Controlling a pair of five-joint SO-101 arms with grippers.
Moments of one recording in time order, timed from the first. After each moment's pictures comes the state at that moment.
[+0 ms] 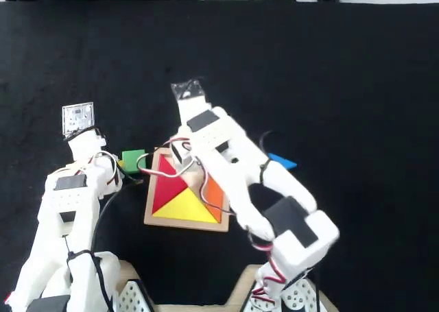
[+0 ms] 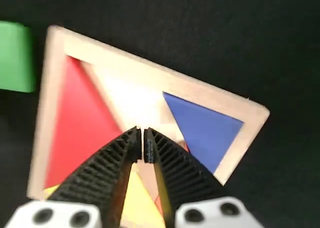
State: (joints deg) left arm -13.5 -34.7 69.1 34.2 0.4; right arm -33.8 9.6 17.0 65.4 -18.2
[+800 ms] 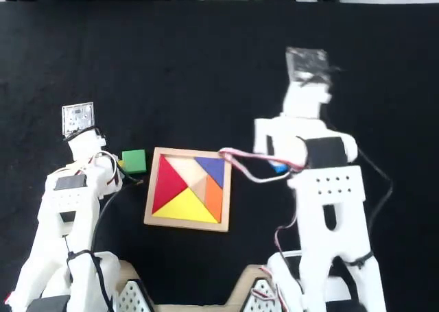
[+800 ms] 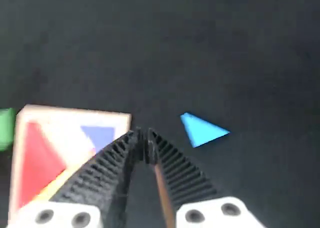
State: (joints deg) left arm -13.5 -34.7 69.1 34.2 0.4; right arm -4.8 -37.3 34.6 69.4 -9.5
